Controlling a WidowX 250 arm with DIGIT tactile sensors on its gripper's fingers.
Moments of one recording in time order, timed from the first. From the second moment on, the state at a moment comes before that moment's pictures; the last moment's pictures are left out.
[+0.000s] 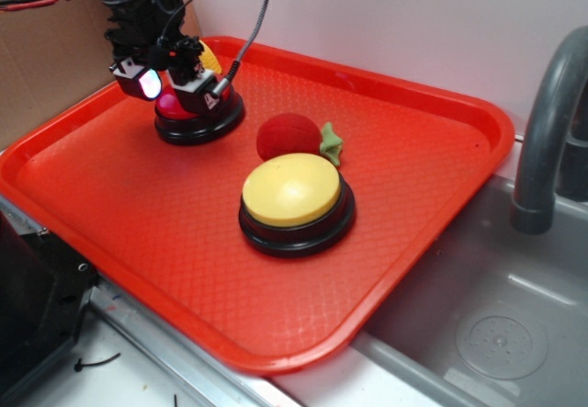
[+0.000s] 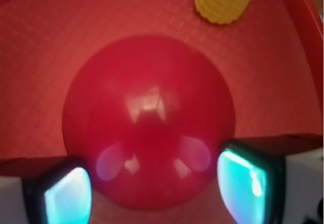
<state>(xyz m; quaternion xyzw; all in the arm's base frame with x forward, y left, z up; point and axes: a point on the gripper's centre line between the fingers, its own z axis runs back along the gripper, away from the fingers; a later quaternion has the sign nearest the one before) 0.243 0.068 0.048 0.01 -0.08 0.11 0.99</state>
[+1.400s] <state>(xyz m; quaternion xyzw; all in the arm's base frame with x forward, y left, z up) 0.198 0.069 0.127 0.03 -0.04 0.10 0.99</state>
